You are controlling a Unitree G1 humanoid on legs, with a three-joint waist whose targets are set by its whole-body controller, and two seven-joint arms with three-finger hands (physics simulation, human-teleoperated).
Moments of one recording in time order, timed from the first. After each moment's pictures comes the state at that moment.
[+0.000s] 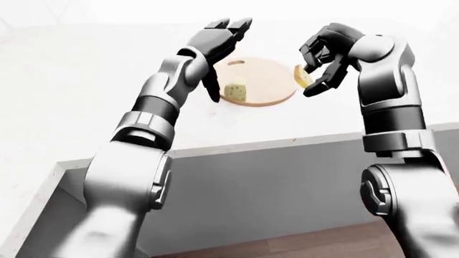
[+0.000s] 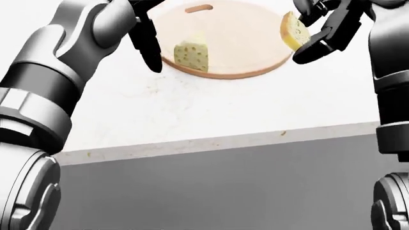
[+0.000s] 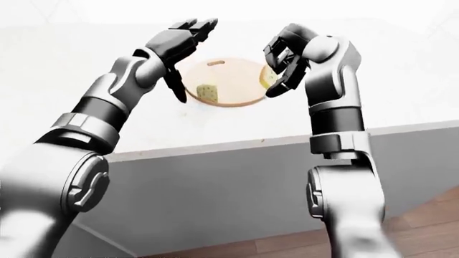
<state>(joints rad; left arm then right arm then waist) -1.49 0.22 -0.02 1.32 1.07 -0.40 -0.08 -1.23 -0.44 -0.07 0.64 -0.68 0.38 0.71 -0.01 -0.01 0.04</state>
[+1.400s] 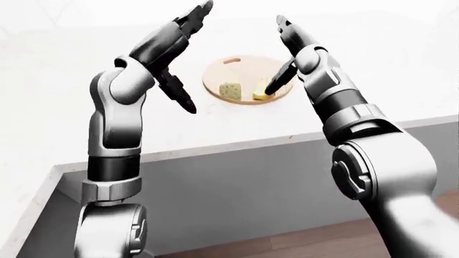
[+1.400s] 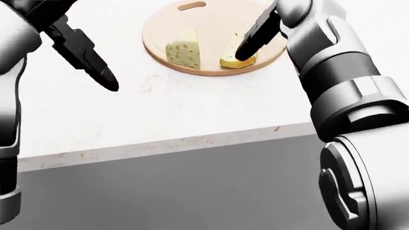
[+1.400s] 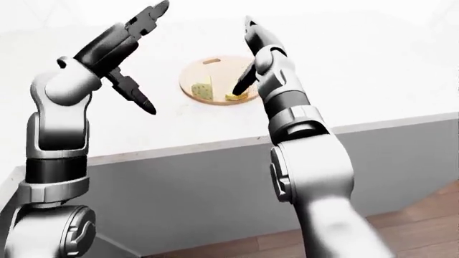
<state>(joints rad) -0.96 0.33 0.11 0.18 0.63 -0.03 -0.63 -1.50 -0.24 -0.07 1.34 -0.79 0.10 0.06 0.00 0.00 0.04</state>
